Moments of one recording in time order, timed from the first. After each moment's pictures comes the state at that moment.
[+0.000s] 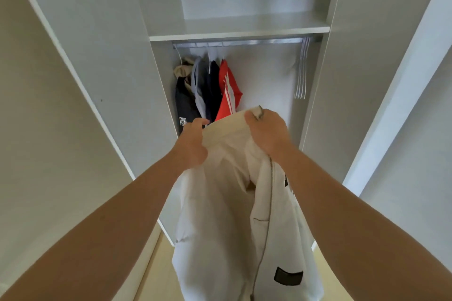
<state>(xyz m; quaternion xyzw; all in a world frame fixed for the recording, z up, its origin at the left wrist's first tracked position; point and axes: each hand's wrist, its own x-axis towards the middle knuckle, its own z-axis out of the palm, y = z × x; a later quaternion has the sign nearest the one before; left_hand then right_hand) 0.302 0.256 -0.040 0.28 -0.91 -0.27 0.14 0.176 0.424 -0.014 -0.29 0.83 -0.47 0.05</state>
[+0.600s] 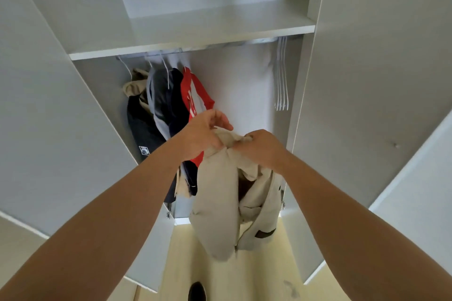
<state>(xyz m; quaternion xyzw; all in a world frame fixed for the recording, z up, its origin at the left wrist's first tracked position) 0.056 0.188 -0.015 0.13 -0.84 -0.52 0.06 -0.020 0.356 -0.041 -0.25 0.86 -0.39 0.20</state>
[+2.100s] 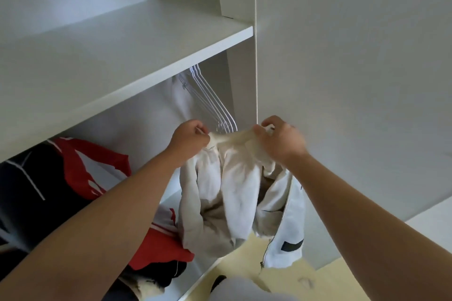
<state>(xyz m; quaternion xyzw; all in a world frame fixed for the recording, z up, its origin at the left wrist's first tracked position) -0.291 0.104 -0.092 -0.03 -0.91 -0.42 -0.04 -0.227 0.344 -0.097 0.14 0.92 -0.36 -0.07</state>
